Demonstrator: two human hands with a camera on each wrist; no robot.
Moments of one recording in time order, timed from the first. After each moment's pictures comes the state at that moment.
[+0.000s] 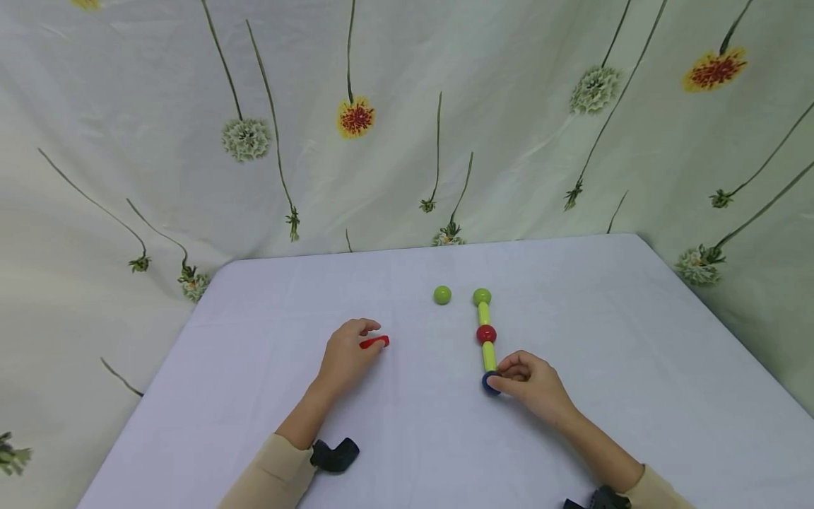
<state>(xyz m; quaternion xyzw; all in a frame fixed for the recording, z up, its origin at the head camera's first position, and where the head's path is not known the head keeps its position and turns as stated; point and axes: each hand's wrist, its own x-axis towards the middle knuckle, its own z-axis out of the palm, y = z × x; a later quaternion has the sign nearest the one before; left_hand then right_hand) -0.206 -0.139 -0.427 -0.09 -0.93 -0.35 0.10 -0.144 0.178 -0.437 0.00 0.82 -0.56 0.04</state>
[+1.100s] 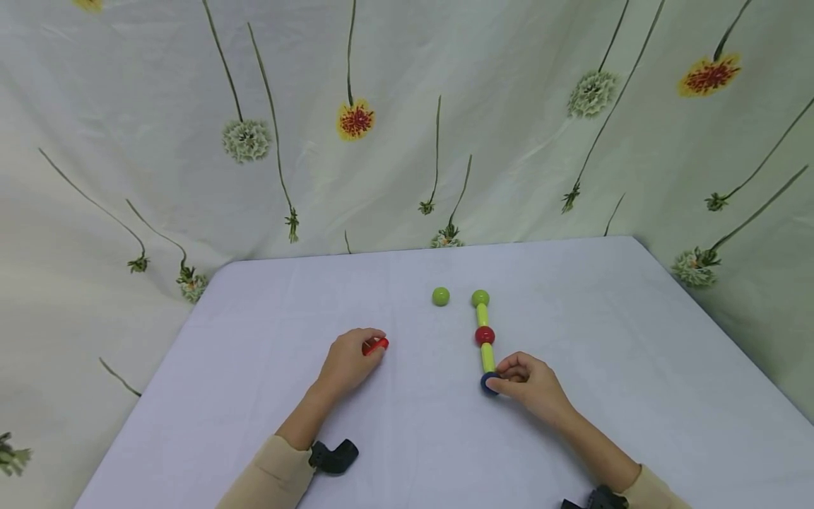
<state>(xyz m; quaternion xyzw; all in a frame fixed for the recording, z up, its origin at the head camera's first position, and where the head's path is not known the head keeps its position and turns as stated) -0.206 -0.139 -0.432 -0.12 -0.94 -0.31 0.07 -0.145 0.179 -0.439 0.00 0.82 -0.57 0.04</state>
